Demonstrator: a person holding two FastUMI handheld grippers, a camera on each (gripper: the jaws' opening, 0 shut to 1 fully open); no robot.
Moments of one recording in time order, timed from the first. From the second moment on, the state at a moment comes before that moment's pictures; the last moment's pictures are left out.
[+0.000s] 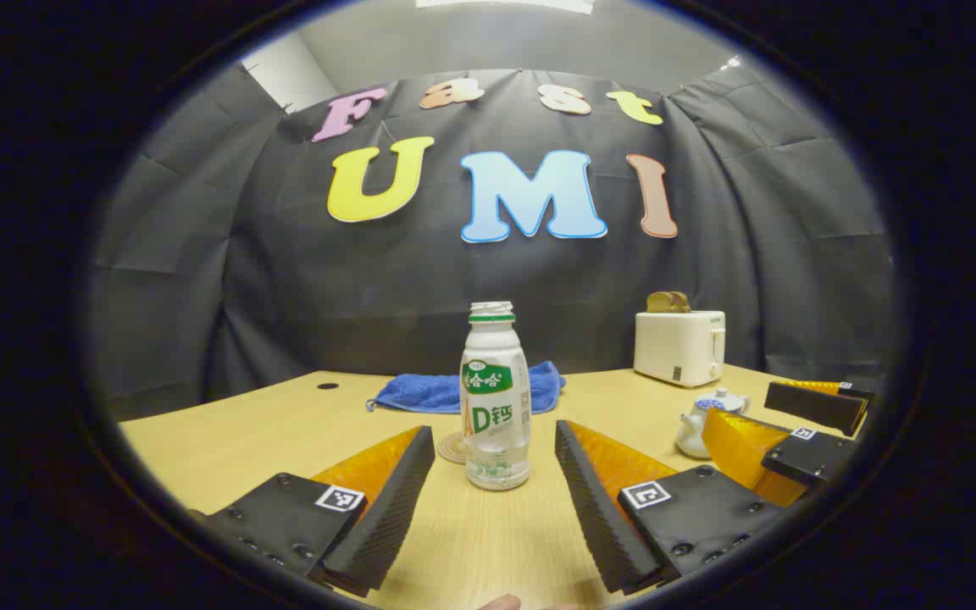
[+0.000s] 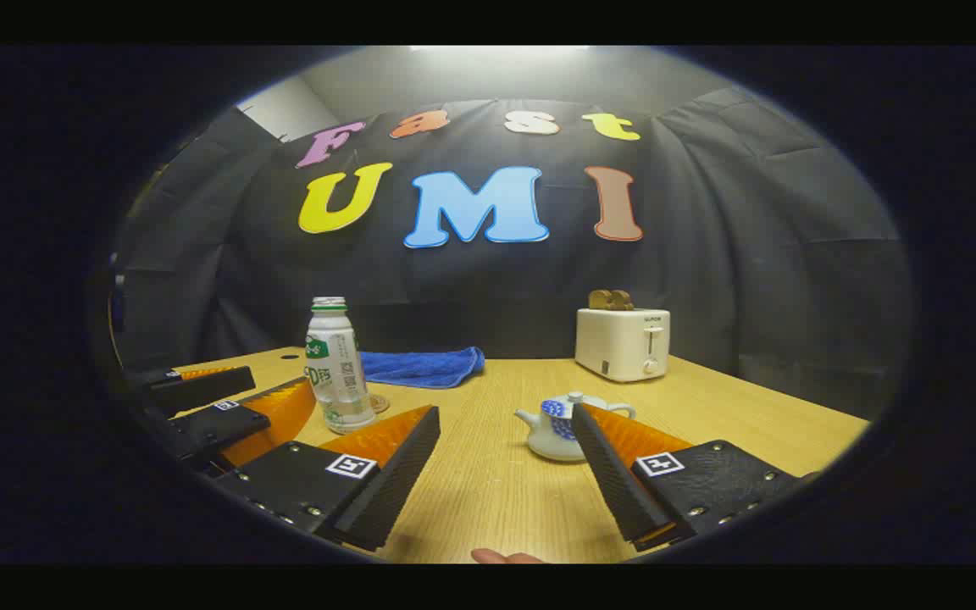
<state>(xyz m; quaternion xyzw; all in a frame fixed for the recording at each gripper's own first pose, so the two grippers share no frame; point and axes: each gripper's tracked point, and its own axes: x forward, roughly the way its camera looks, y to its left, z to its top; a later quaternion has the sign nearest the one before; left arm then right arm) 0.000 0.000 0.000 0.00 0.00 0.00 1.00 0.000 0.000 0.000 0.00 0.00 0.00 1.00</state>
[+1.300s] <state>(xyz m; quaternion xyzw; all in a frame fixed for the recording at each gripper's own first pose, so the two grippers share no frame) 0.032 0.005 0.023 0.01 -0.01 -0.02 1.00 0.080 -0.065 -0.003 0.00 0.07 -0.05 1.00</state>
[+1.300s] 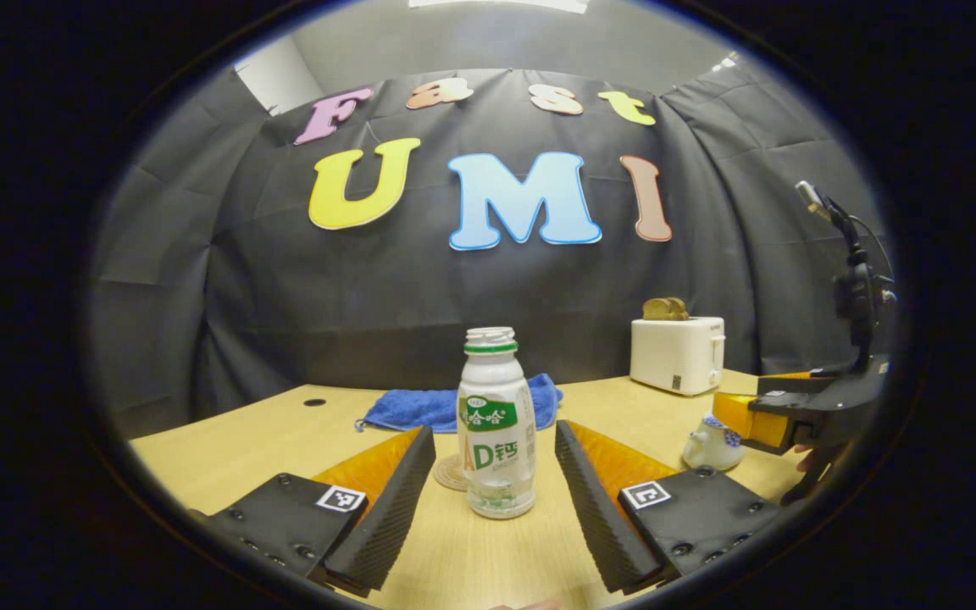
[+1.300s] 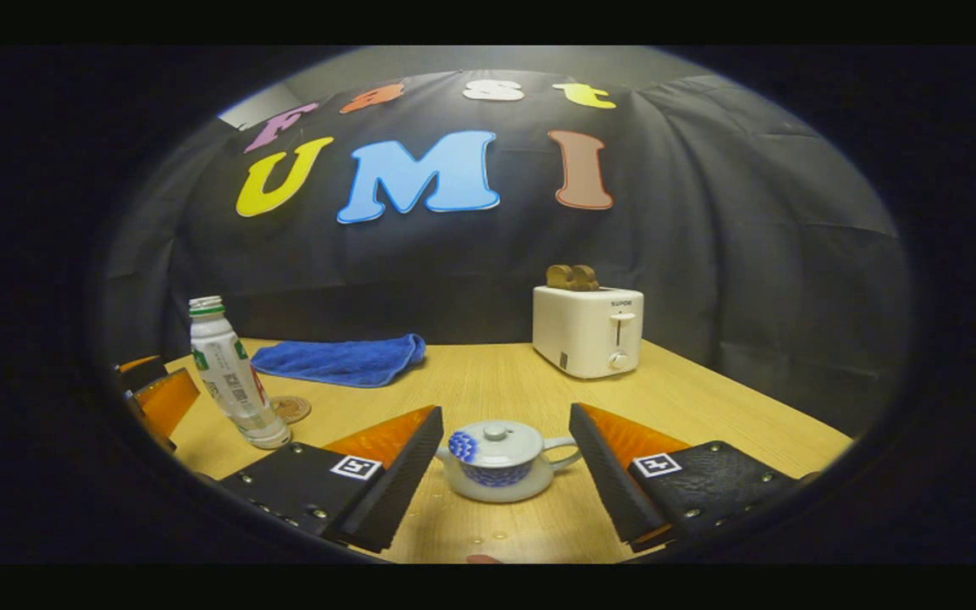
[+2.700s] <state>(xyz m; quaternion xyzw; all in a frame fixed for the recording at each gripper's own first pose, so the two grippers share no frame) 0.091 0.006 0.000 0.01 0.02 -0.06 1.00 0.078 -0.036 0.027 -0.06 0.00 0.01 1.00</state>
